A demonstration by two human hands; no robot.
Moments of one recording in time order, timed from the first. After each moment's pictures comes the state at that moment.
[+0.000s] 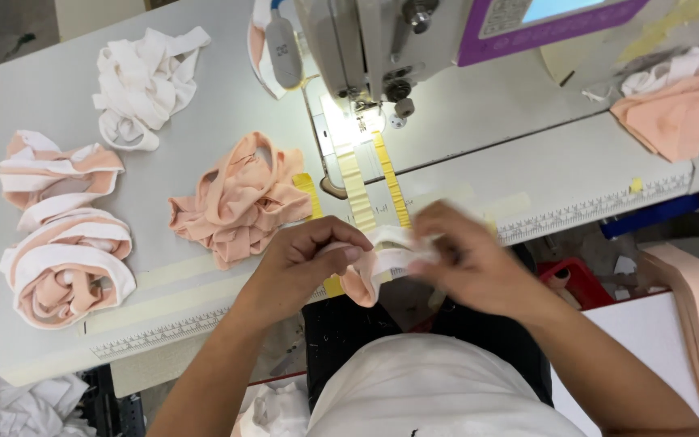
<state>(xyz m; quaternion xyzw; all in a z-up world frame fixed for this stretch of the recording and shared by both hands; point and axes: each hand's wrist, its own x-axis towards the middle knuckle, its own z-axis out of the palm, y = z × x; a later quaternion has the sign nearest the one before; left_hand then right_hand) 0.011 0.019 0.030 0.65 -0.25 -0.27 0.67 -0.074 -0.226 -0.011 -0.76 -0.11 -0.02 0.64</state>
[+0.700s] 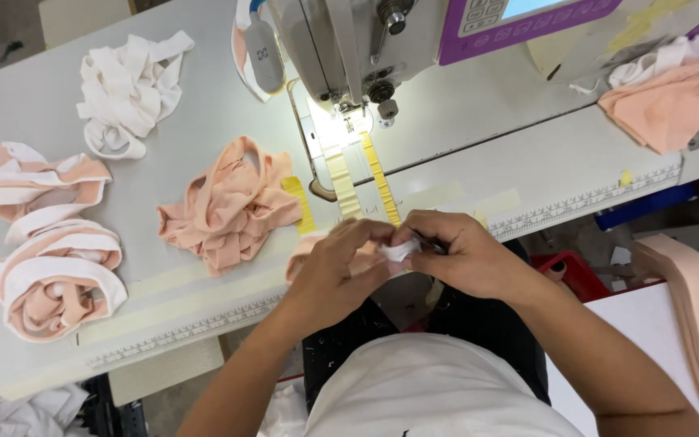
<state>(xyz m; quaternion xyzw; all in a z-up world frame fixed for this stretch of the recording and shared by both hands) -0.006 -0.018 0.018 0.76 -0.36 -0.18 0.52 -0.065 -0.231 -0.028 -0.74 -0.10 0.01 0.66</state>
